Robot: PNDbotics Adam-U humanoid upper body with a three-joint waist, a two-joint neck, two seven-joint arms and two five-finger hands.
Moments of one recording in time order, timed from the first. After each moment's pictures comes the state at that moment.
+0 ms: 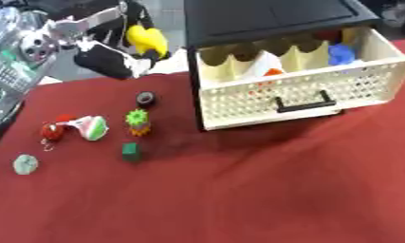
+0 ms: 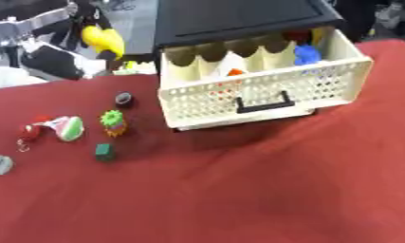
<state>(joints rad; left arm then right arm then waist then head) -1.16 0.56 -0.43 -1.48 -0.58 0.11 -0.49 -0.21 -0.82 -0.21 -1.99 -0.20 -0.32 -0.61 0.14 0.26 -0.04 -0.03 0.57</state>
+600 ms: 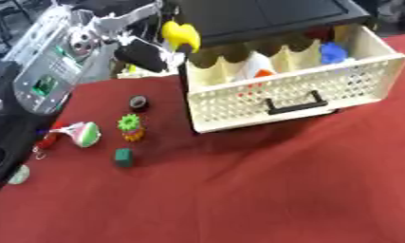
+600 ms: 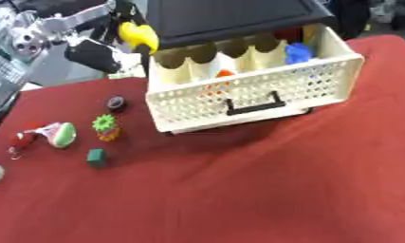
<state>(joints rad) -1.21 0.47 -0.42 -1.36 -0.59 0.05 -0.46 -0.24 -0.83 -0.20 -1.99 -0.21 -0.31 -0.59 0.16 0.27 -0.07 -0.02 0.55</state>
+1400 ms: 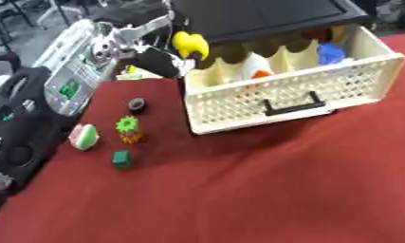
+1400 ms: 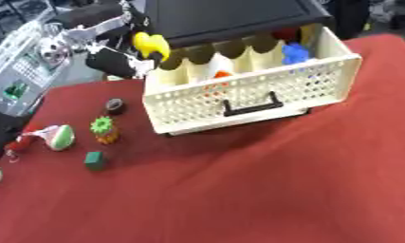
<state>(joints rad) -1.23 0.41 -0.40 -1.25 -0.63 0.01 -0.43 -0.25 -0.83 -0.20 -1.99 -0.22 -0.30 -0.58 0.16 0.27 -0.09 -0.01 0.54</state>
